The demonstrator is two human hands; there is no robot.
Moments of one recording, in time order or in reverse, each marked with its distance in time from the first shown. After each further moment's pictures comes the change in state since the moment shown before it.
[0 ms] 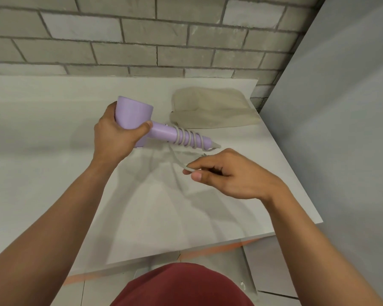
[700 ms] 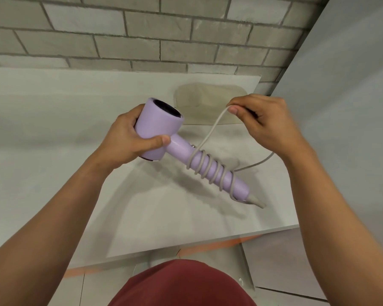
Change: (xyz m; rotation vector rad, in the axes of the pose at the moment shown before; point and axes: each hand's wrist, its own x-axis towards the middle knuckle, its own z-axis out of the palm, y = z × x) left_hand -0.029 0.031 -0.017 -0.206 -0.497 0.150; right_hand 0.022 0.043 -0.063 -0.375 0.629 -0.147
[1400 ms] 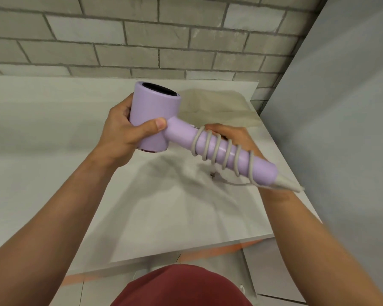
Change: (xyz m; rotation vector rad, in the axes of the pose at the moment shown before) left_hand 0.011 0.022 0.006 -0.308 0.114 0.066; right_hand -0.015 -0.015 0.046 0.281 -0.278 0.167
